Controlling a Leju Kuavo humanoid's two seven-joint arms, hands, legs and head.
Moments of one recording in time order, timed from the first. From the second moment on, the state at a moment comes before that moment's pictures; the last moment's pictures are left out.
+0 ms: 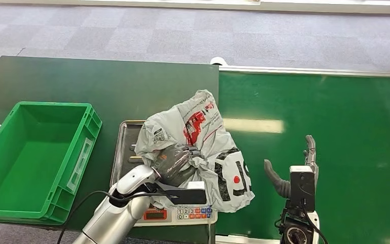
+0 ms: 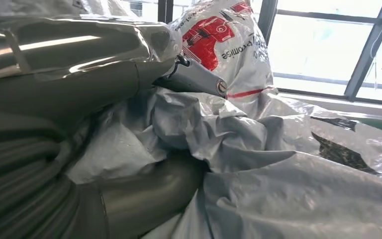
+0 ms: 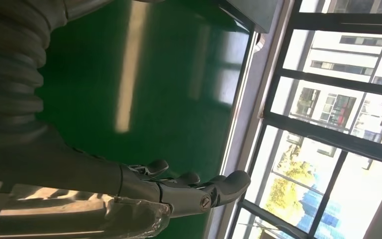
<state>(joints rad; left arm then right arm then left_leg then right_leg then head) -0.38 -0.14 -0.52 -1.17 -1.09 0.01 -0.33 0.00 0.26 -0.03 -1.49 0.45 -0.16 -0.33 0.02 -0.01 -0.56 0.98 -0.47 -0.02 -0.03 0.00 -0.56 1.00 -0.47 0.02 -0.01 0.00</state>
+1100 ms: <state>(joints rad) -0.28 -0.08 -0.17 -1.40 -0.75 0.69 -0.63 0.01 0.26 -0.05 -1.49 0.39 -0.22 -0.38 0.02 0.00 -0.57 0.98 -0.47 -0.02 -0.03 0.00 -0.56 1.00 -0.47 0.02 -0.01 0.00</state>
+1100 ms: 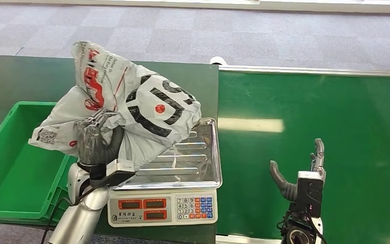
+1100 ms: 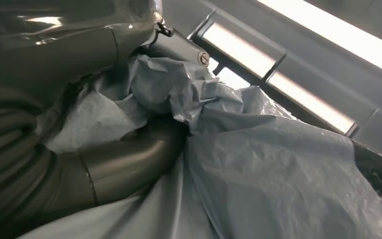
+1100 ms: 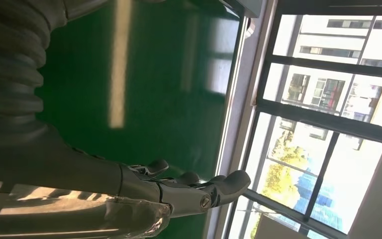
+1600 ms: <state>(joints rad) -0.26 -0.19 0.38 -1.61 -1.15 0.70 -0.70 0.04 0.24 -0.04 -1.48 0.37 -0.26 -0.39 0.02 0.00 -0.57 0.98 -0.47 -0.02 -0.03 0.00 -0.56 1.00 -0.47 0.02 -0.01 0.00</state>
